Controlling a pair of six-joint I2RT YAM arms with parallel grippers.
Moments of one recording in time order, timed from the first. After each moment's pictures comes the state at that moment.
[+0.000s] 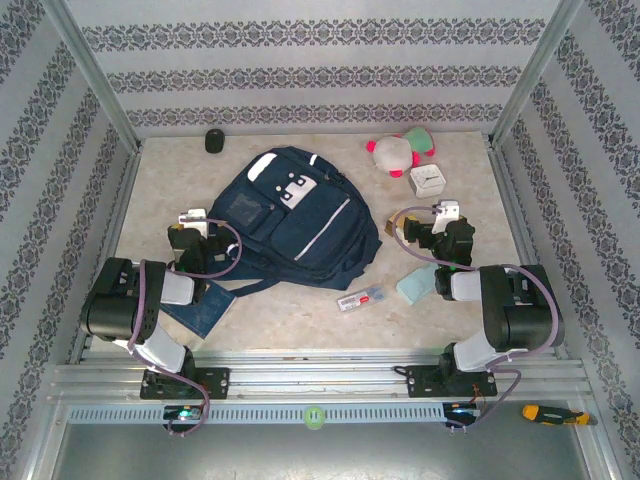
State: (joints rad) left arm -0.03 1.60 0.35 0.90 -0.22 0.00; right arm -0.01 1.53 0.37 0.83 -0.05 0.03
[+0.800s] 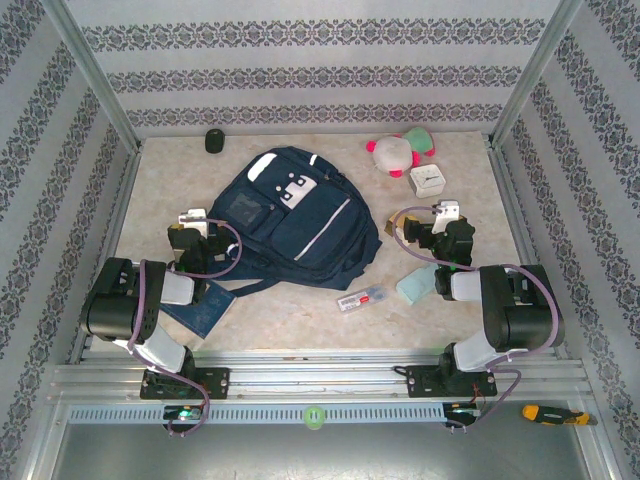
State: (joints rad) left arm -0.03 1.60 0.35 0.90 -0.22 0.00; right arm -0.01 1.53 0.37 0.83 -0.05 0.03
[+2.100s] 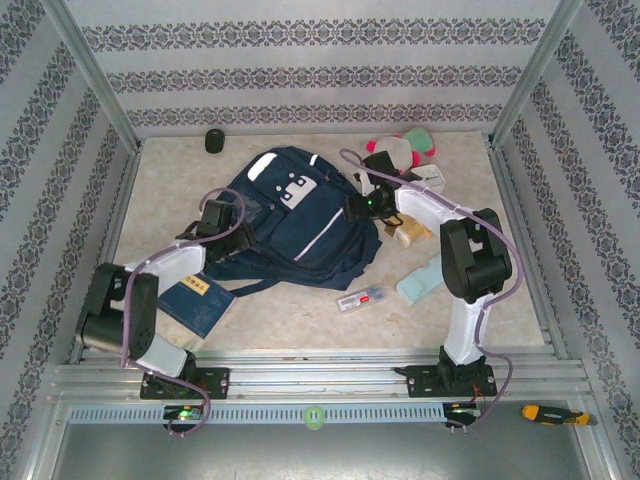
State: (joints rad) left arm -0.21 1.54 0.78 -0.16 0.01 -0.64; right arm 0.35 1.94 1.40 -0.56 -0.17 0.22
